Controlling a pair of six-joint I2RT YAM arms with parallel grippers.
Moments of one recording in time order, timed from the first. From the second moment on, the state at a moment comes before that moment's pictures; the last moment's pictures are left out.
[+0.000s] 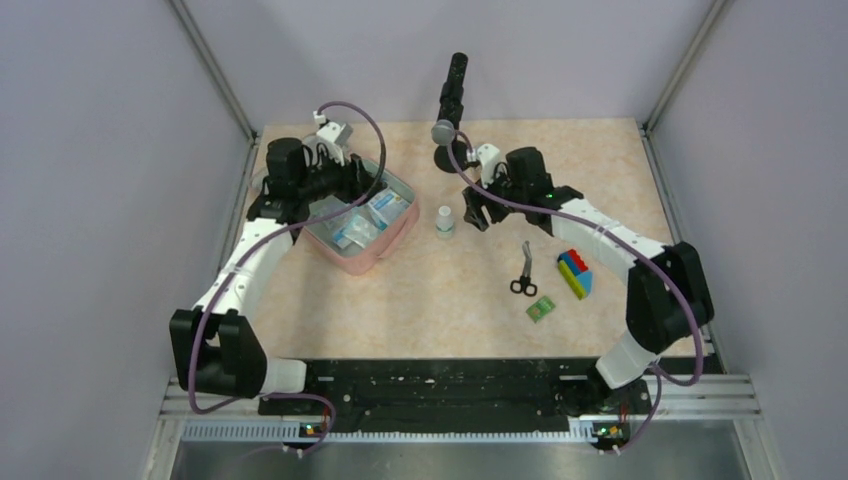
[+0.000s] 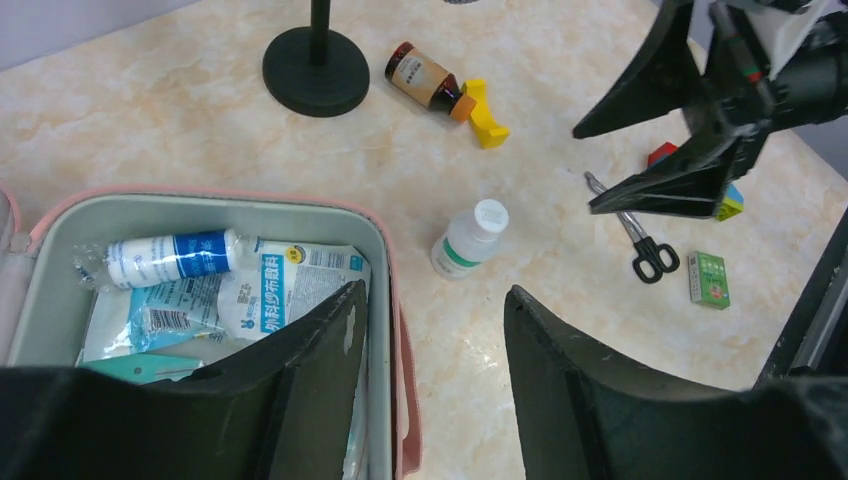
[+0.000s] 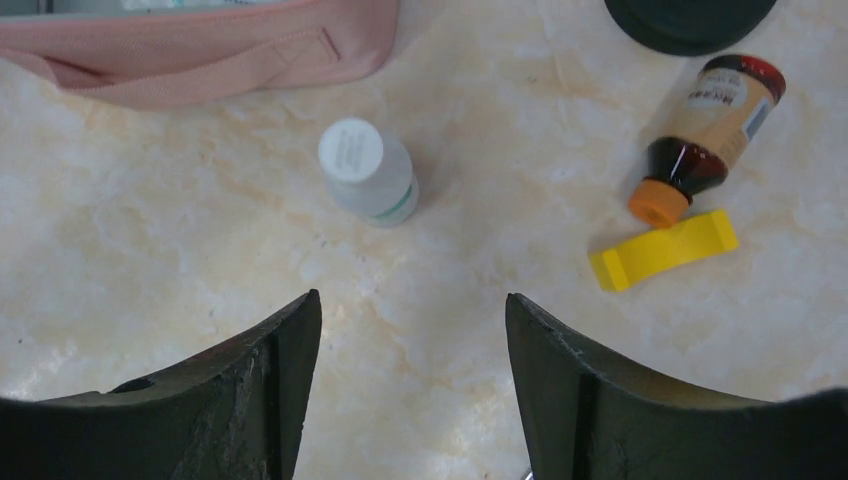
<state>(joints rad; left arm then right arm) -0.09 1.37 1.12 -0.11 0.71 -0.02 0.47 1.57 1.16 -0.24 -0.33 -0.20</state>
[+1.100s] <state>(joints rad) -0.09 1.22 1.01 -0.10 0.59 -0.05 0.61 1.88 1.33 -0.09 -0.15 -0.09</state>
